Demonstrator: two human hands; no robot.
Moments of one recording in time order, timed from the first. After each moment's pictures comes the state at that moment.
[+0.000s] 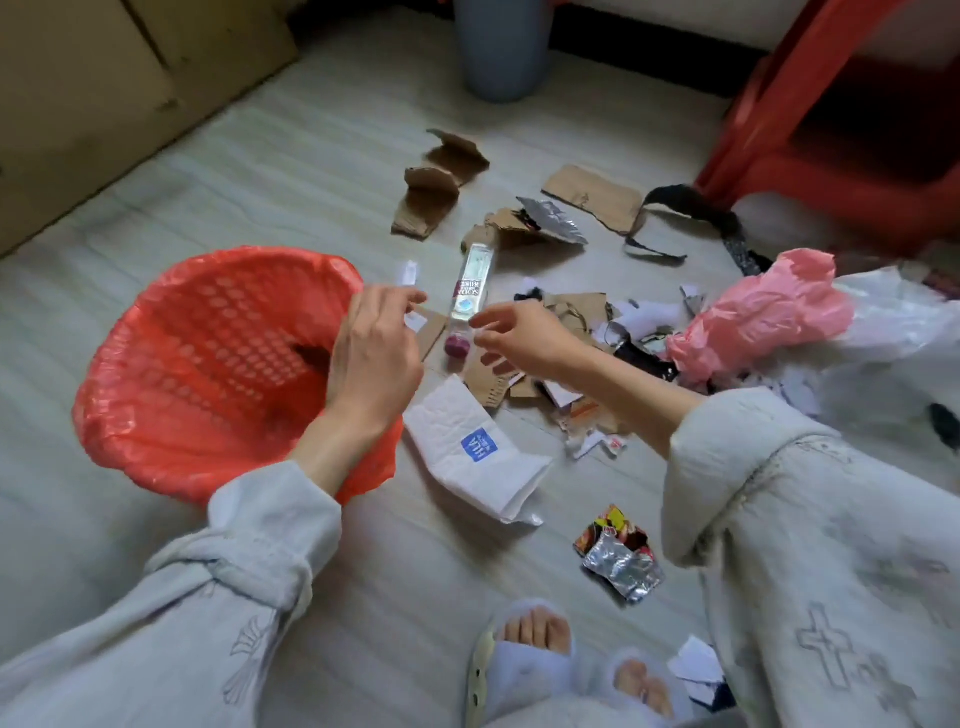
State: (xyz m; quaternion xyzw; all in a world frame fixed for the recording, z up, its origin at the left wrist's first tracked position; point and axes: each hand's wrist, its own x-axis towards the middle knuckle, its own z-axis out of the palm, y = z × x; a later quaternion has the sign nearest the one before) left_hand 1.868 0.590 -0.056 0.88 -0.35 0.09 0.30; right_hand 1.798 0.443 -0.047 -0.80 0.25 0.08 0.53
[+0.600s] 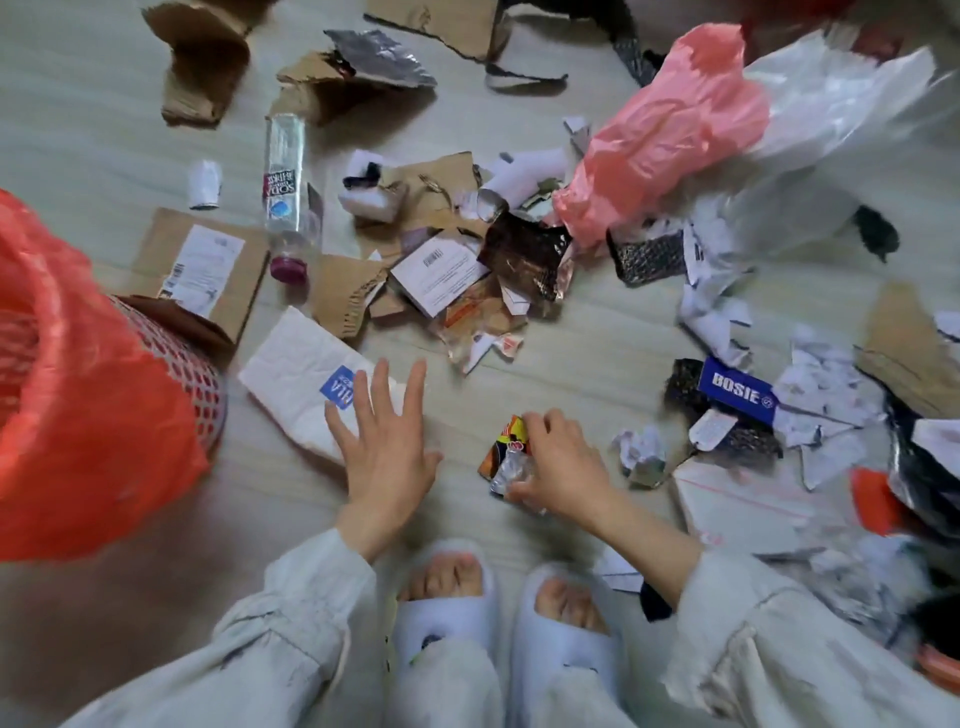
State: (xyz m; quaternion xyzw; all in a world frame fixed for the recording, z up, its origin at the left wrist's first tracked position) left_hand 1.723 0.535 -0.224 0.90 -0.38 -0.18 -0.01; right_hand 1.583 0.420 -0.243 -0.83 0.38 0.27 0.30
